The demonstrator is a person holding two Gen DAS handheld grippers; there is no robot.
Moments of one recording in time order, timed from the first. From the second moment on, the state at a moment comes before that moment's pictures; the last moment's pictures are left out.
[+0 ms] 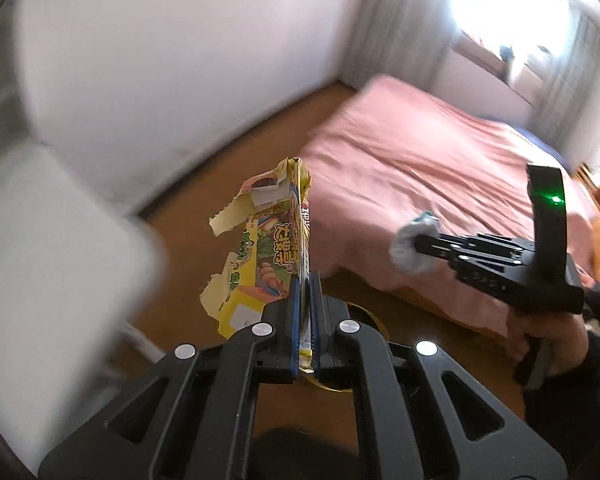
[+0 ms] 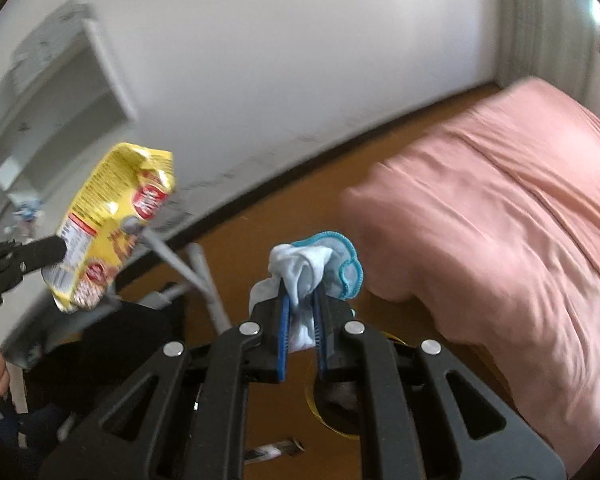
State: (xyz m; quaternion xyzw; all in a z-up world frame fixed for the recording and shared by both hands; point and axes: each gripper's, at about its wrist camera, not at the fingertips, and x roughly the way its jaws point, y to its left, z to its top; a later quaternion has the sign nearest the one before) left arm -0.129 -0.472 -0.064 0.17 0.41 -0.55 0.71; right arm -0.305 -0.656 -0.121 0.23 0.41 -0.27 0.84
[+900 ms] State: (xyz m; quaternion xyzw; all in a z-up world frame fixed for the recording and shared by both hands) left arm -0.203 -0.607 -0.235 0.19 0.61 -0.53 0.55; right arm -0.384 -0.700 -0.262 0.34 0.46 -0.28 0.77
